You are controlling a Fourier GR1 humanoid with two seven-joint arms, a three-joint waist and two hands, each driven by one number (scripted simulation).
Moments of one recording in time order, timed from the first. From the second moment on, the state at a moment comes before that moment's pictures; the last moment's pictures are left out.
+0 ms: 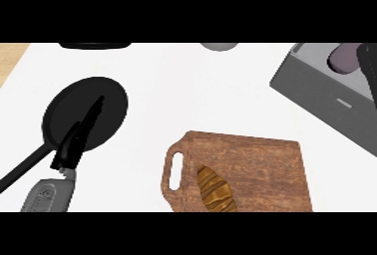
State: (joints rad) left arm -0.17 0.20 0.03 -1.32 -0.28 -0.04 -0.04; right arm -1.12 -0.51 -0.11 -0.64 1.32 -0.01 0.95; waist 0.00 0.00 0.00
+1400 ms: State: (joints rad) left arm -0.16 0.20 0.04 -1.31 -0.28 -0.05 -0.06; right arm -0.88 -0.53 -0.65 -0.63 0.72 -0.54 0.26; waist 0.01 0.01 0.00
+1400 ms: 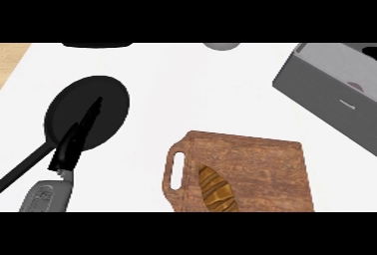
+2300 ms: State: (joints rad) left arm -0.14 0.19 0.05 -1.33 -0.29 -0.06 -0.05; right arm -0.52 -0.56 -0.89 -0.80 0.27 -0.58 -0.24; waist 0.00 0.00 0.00
